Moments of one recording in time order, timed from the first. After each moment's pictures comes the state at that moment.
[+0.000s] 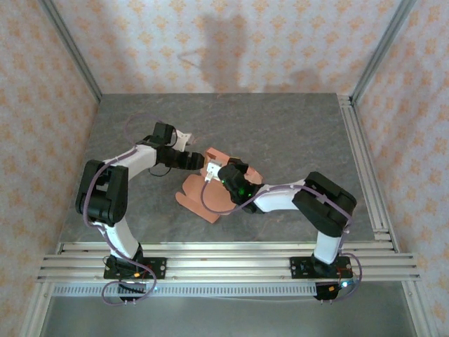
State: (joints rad) left arm -0.16 1.76 1.07 -0.38 0.56 -0.09; right arm 0.93 1.79 0.85 0.44 0.73 -0.91
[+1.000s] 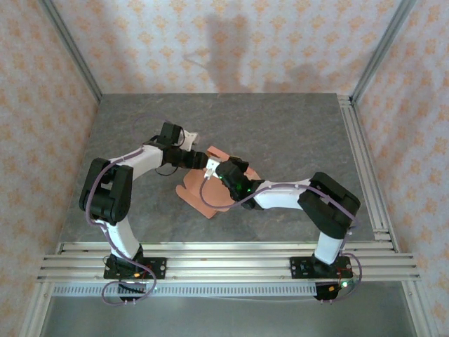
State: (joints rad) left arm -0.22 1.78 1.08 -0.31 0.52 -0.15; right arm 0.93 1.76 0.91 0.28 0.71 -0.82
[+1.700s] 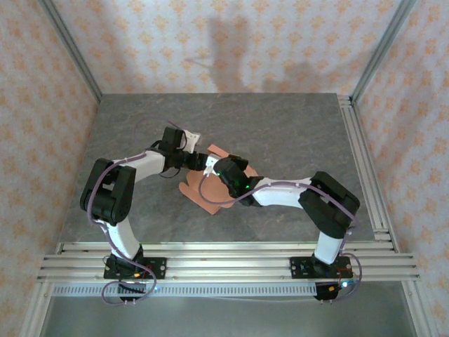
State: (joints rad) left arm -0.24 1.78 1.00 -0.12 0.49 -0.12; right arm 0.92 1.77 0.96 0.19 0.72 -0.79
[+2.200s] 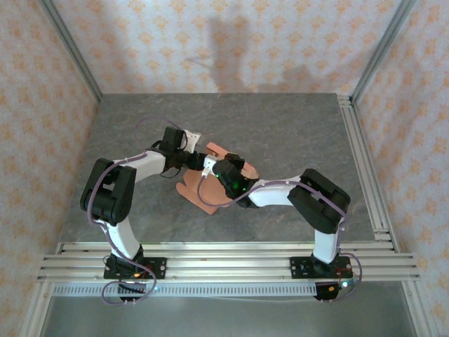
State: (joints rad) left arm -0.25 1.78 1.00 -0.11 0.47 -0.13; right arm 0.92 1.85 0.95 0.38 0.78 -0.96
